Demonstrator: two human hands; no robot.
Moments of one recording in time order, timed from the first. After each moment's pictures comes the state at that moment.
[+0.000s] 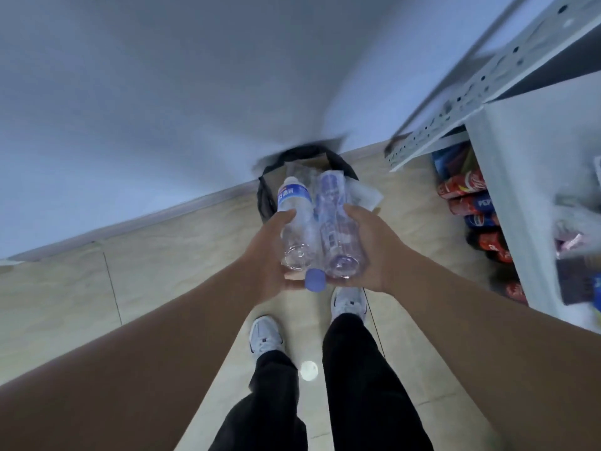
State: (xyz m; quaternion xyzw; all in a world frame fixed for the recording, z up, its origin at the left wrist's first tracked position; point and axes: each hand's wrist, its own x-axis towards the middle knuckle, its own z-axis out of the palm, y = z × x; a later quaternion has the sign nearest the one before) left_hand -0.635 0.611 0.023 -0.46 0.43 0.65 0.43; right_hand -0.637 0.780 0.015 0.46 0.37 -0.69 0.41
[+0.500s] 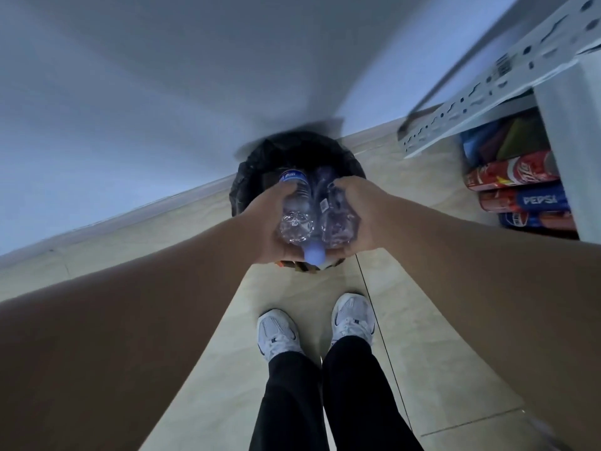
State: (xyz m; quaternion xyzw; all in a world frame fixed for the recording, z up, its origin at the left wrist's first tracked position) left_hand -0.728 0.644 -0.130 -0.50 0.44 0.60 0.45; right_hand -0.734 0.803 -0.121 0.49 0.46 -0.56 0.49
